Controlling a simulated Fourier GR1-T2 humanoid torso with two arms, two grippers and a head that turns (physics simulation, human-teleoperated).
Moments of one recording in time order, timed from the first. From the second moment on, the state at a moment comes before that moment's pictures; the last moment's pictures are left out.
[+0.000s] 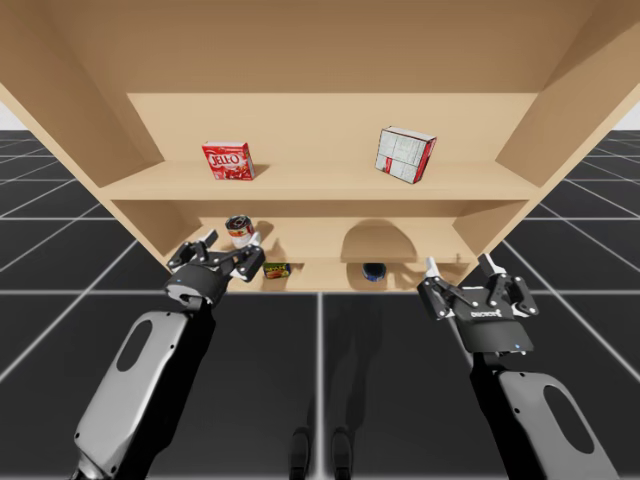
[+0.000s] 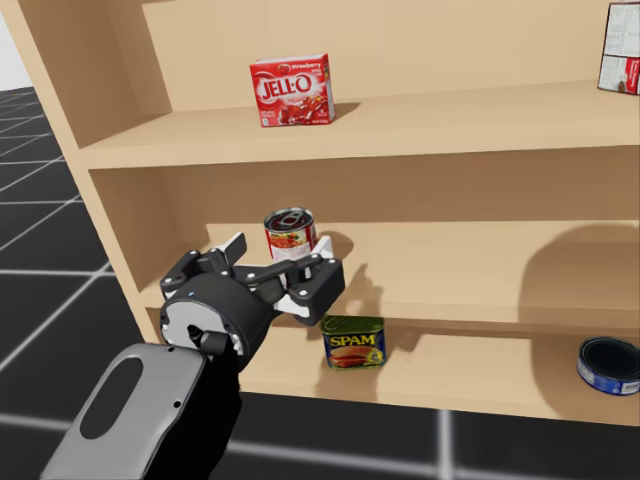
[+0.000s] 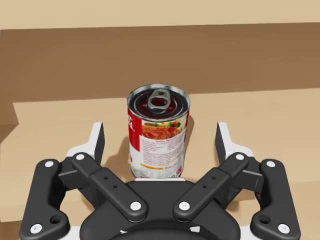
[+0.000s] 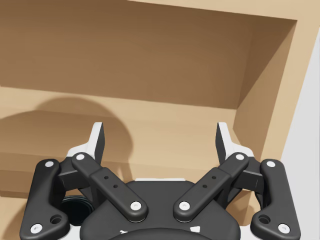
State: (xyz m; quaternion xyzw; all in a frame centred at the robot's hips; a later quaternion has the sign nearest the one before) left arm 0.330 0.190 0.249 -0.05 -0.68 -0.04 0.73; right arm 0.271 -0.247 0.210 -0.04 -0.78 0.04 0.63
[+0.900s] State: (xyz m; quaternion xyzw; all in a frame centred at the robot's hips) left arm 0.351 0.193 0.237 -0.03 -0.68 0.00 0.73; right arm 0.270 -0.253 0.212 -0.05 -0.78 0.03 0.63
